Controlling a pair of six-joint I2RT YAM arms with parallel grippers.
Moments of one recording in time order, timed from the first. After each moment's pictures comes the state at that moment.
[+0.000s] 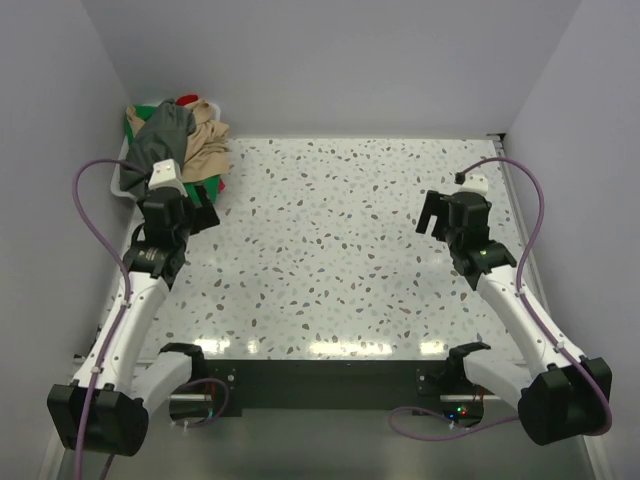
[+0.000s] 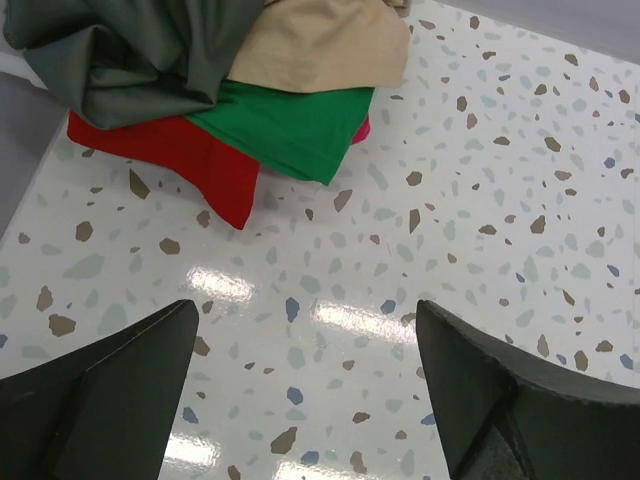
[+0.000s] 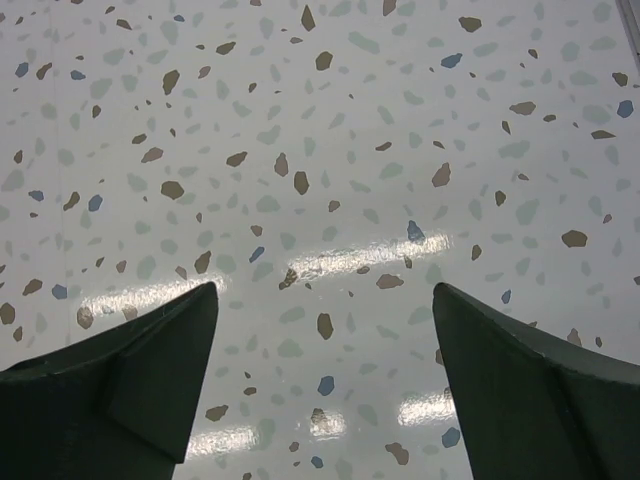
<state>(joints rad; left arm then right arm) -0.09 0.95 0.84 -0.35 -0.25 -0.29 0.23 1.04 0.81 -0.31 0.32 0.29</state>
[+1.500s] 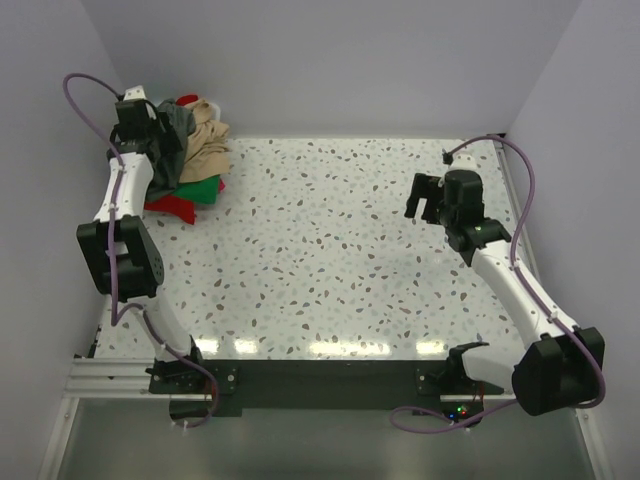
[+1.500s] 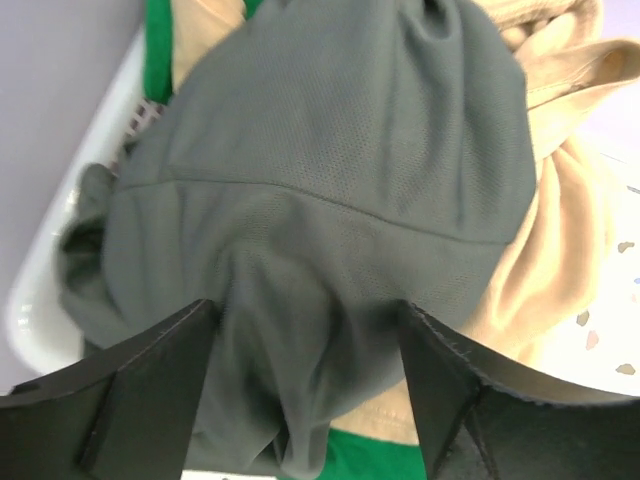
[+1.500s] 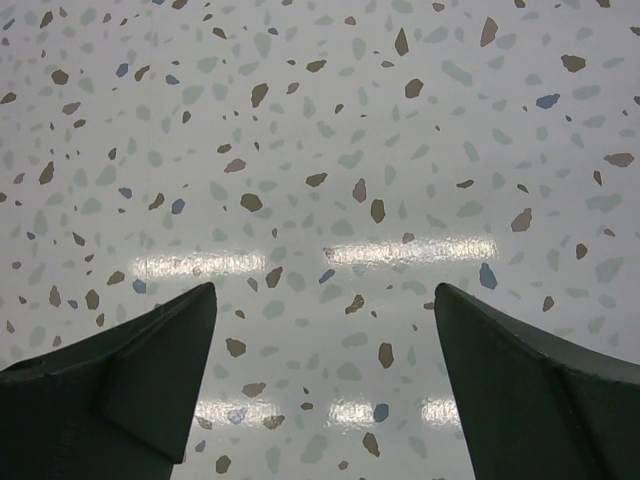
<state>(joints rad) 0.21 1.88 1.70 -0.38 -0.11 -0.17 0.23 1.19 0.97 -0.31 0.17 0.28</state>
